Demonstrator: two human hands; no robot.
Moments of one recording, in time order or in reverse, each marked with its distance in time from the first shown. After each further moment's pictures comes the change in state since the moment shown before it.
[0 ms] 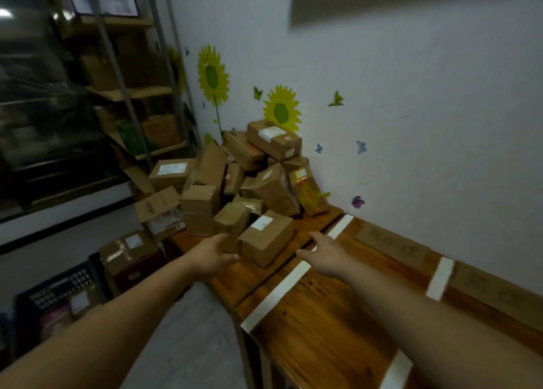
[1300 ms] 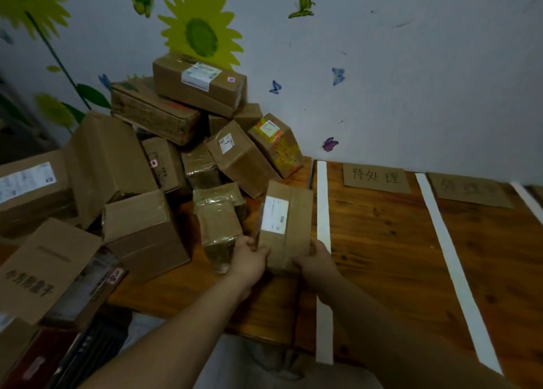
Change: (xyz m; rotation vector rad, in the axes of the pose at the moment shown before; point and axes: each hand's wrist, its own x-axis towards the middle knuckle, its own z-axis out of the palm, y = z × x) left_hand 0.265 -0.103 0.049 -0.550 -0.338 -0.035; right_hand 0.173 -0.033 0.198 0.763 0.547 0.619
